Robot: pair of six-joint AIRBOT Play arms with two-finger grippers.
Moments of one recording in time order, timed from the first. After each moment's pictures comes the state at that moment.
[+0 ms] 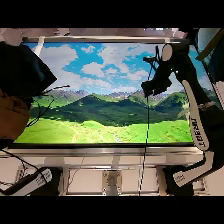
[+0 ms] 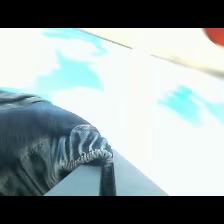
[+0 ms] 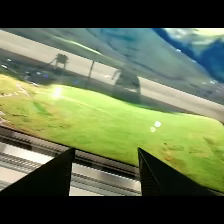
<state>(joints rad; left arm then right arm) 0.31 -1.14 1.49 0.70 -1.05 -1.14 0.22 -1.66 1.87 -1.50 1.82 1.52</state>
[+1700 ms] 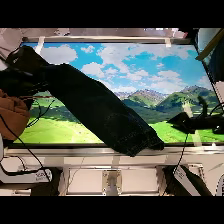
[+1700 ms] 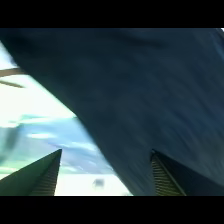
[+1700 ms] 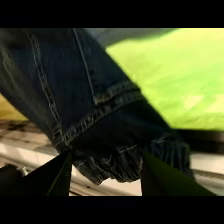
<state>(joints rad) 0.31 -1.45 1.49 1.18 -1.21 -1.45 -0.61 -0.94 0.61 -0.85 1.50 1.22</state>
